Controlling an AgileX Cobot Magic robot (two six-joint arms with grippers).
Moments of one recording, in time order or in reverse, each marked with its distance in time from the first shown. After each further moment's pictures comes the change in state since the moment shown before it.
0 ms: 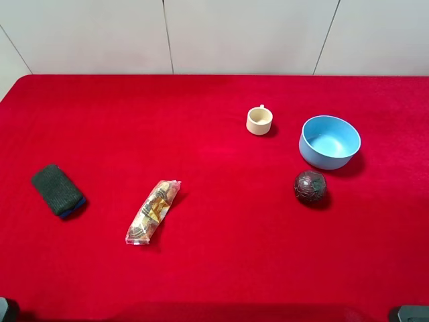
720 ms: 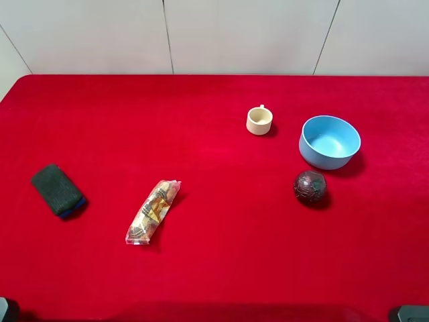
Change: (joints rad) left arm 0.145 -0.168 0.028 -0.048 -0.024 0.024; right arm 0.000 0.000 0.000 0.000 0.000 0.000
